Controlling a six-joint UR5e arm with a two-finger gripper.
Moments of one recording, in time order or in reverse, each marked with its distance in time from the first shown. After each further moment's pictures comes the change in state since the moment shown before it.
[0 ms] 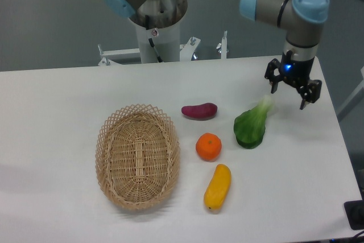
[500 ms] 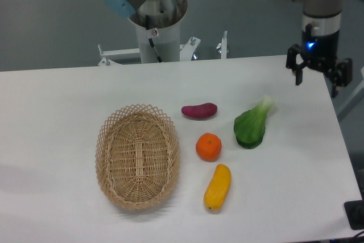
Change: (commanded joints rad) arm 0.046 0.064 0.121 -0.127 0.009 0.029
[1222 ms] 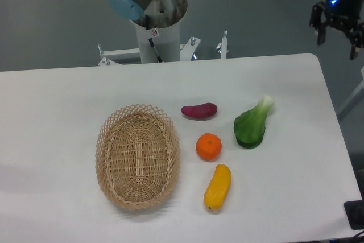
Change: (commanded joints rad) arm 0.146 0.032 0.005 -0.138 0.003 0.348
